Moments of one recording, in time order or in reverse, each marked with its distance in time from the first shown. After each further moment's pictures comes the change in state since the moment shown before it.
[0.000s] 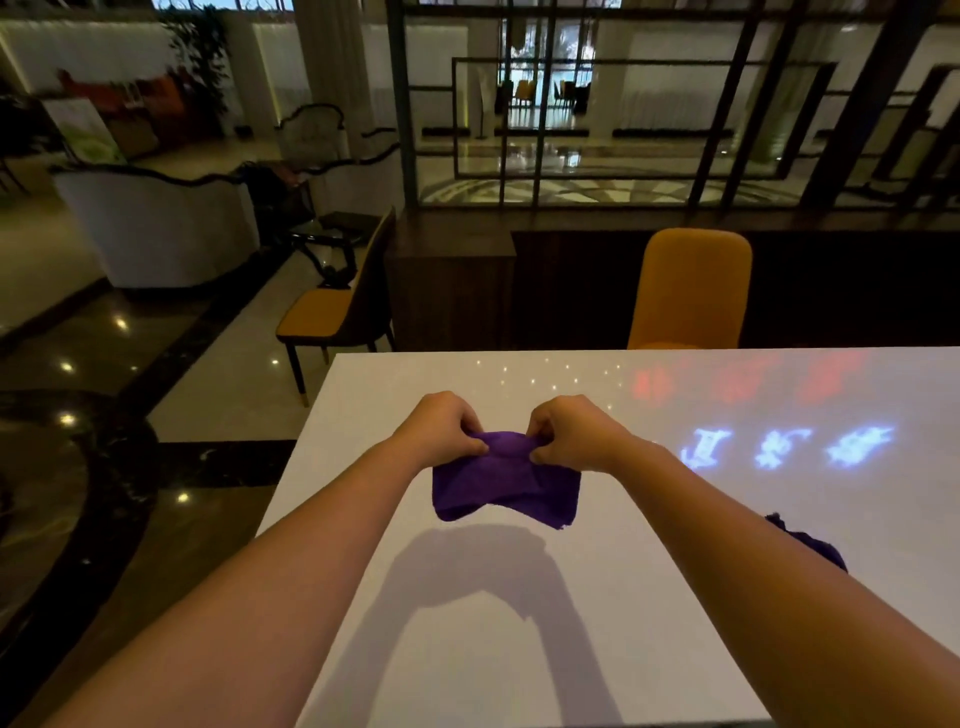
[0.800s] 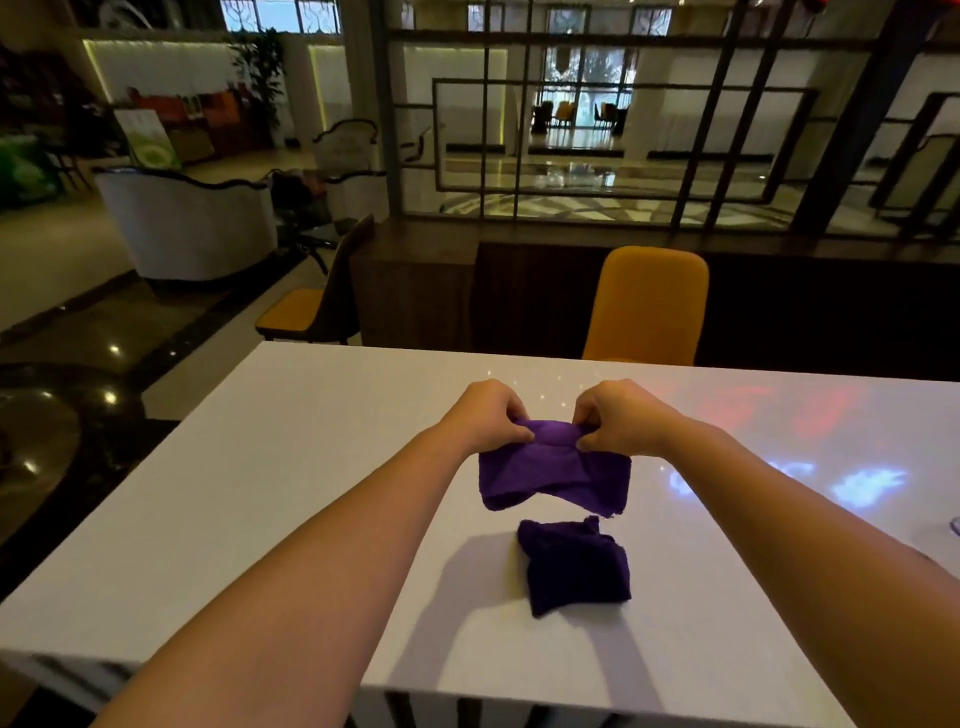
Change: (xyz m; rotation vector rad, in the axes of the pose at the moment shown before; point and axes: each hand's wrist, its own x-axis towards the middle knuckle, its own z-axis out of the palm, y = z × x) left_hand 0.054 0.277 0.157 -0.047 0.075 0.016; right_hand -0.129 0.263 -0.140 -0.124 -0.014 -0.046
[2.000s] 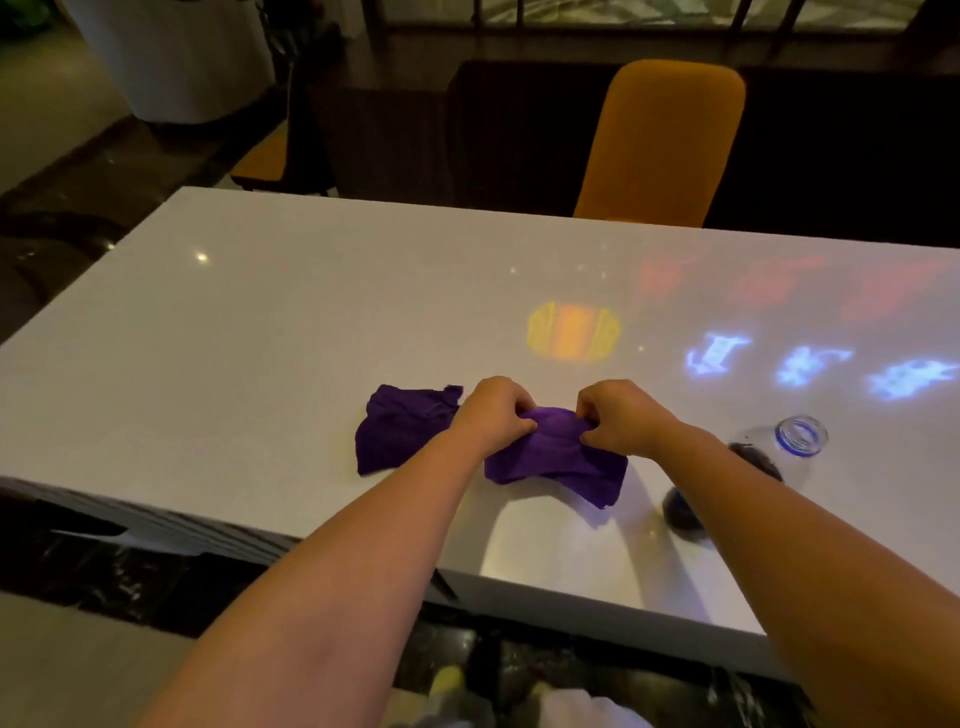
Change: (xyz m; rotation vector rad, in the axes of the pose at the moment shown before) left_hand 0.039 0.127 0.257 -0.050 -0.121 -0.243; right_hand -0.071 0.265 0.087 0.092 -0.304 -0.014
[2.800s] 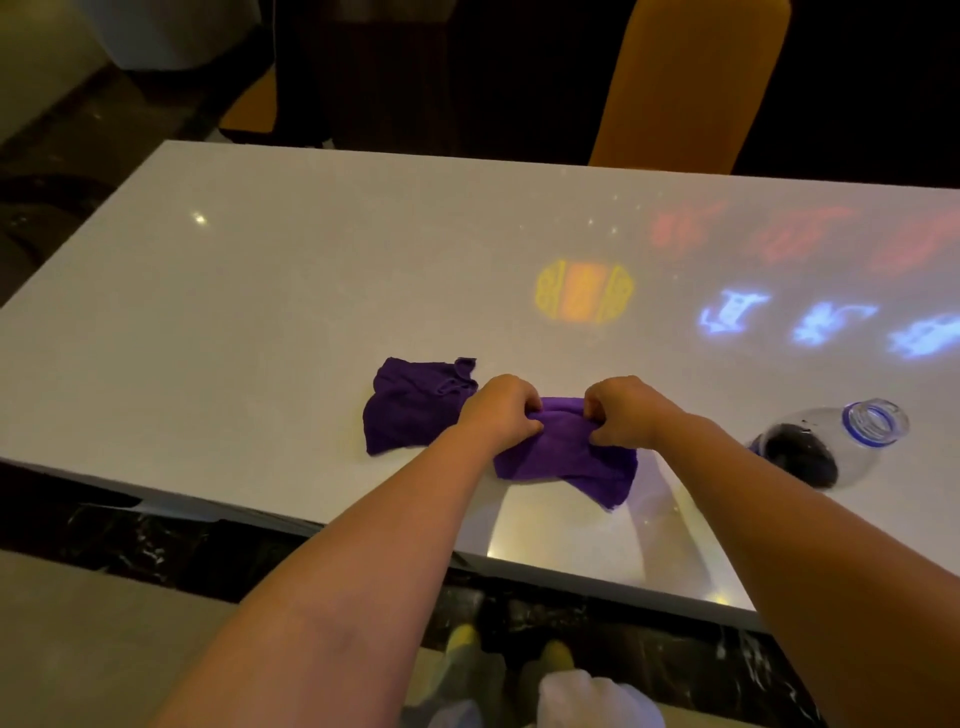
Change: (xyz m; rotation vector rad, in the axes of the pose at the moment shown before) left_hand 0.007 -0.028 0.020 0.101 -0.094 -0.047; right_hand 0.027 0.007 0.034 -0.011 -0.175 0.076
